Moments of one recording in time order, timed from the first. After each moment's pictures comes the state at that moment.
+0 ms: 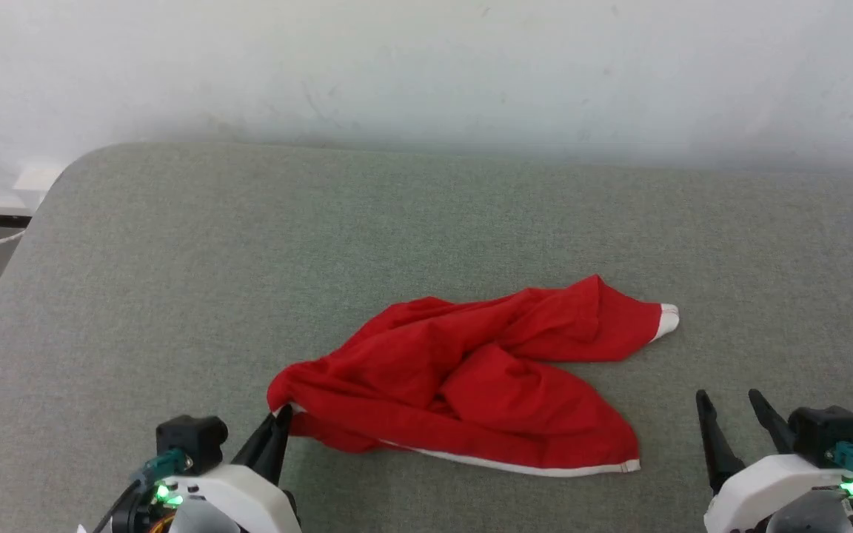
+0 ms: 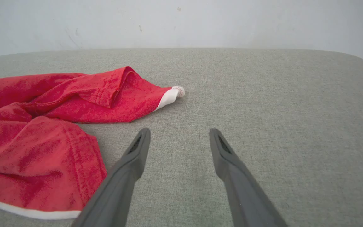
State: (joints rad) left arm -0.01 0.33 -0.35 0.12 -0.56 0.06 0.01; right arm 0.05 -0.05 -0.12 0.19 0.11 0.13 -0.01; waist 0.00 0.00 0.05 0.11
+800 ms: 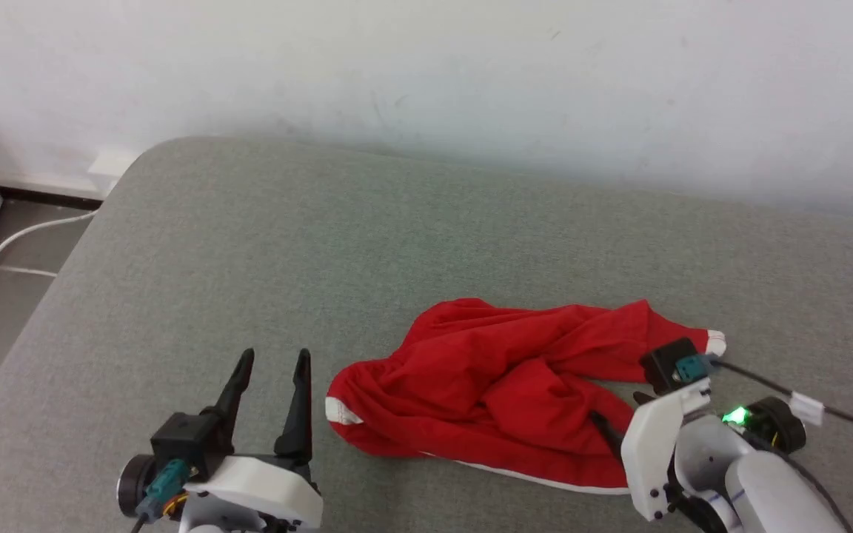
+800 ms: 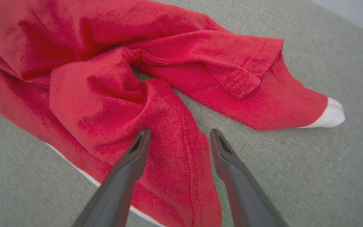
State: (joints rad) left arm -0.03 0.22 -0.27 0.13 -0.39 0.09 -0.26; right arm -0.18 -0.19 0.28 0.31 0.24 0.13 0.43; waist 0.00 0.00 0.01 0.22
